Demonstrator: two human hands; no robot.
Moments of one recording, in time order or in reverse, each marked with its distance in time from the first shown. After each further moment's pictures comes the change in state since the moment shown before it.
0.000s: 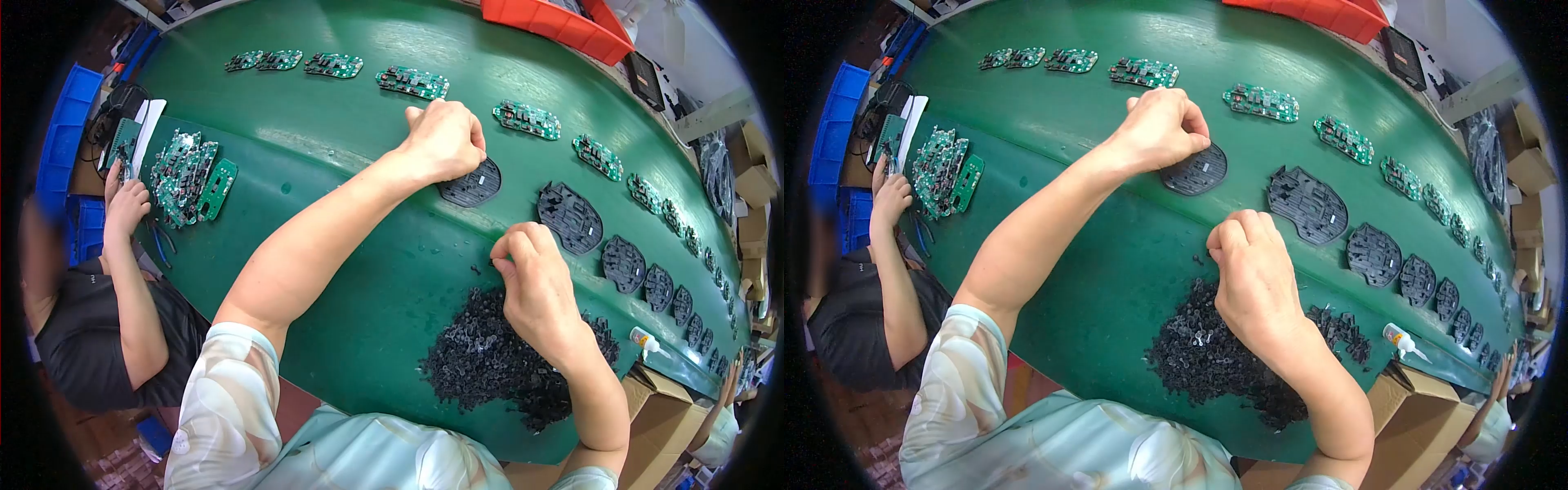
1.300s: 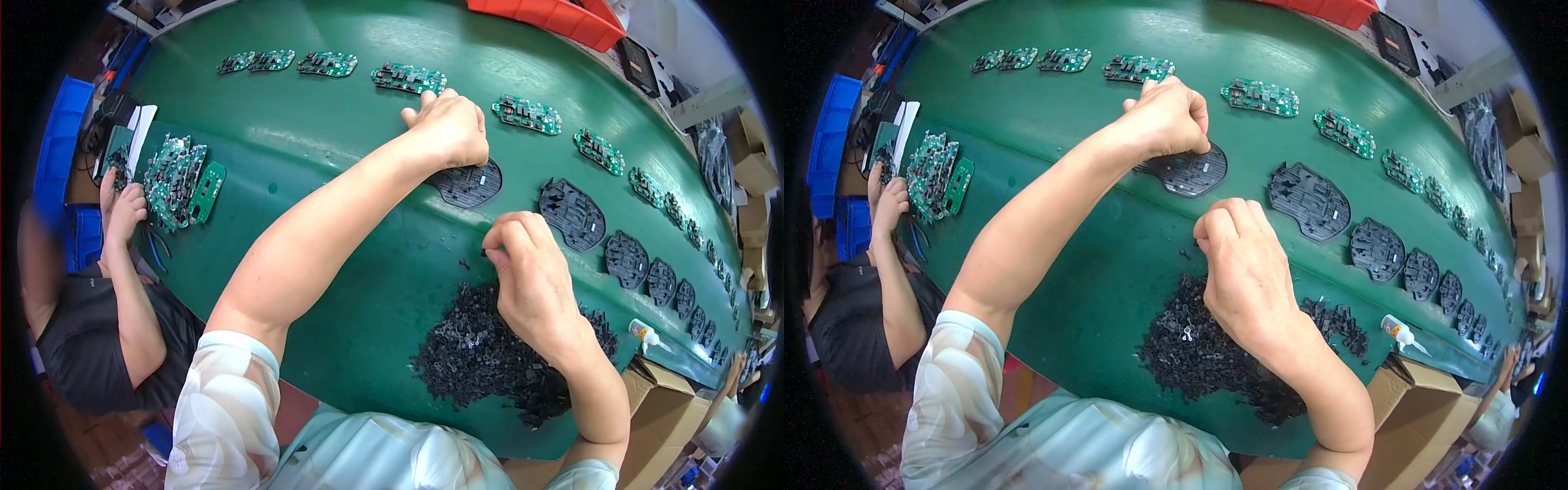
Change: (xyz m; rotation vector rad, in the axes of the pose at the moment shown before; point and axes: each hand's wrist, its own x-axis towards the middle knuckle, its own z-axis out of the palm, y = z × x) left_hand 0.018 0.024 0.016 0.093 -0.098 -0.261; right_hand 0.004 0.003 -0.004 0.042 0.019 -0.017
